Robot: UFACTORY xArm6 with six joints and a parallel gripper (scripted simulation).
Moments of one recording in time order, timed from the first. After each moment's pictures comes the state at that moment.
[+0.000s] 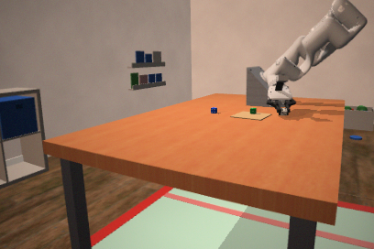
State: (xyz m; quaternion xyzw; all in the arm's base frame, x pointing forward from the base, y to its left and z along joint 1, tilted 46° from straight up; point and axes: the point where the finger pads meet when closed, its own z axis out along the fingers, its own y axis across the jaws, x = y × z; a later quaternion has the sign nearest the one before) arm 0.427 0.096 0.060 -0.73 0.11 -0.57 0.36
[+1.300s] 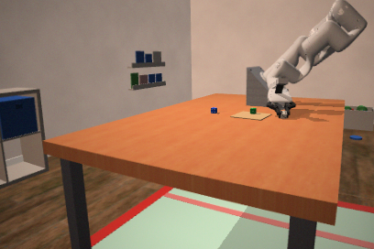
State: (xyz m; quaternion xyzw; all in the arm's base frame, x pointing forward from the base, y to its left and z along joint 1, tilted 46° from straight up) arm 0.429 0.104 0.051 -0.73 0.11 -0.57 0.36
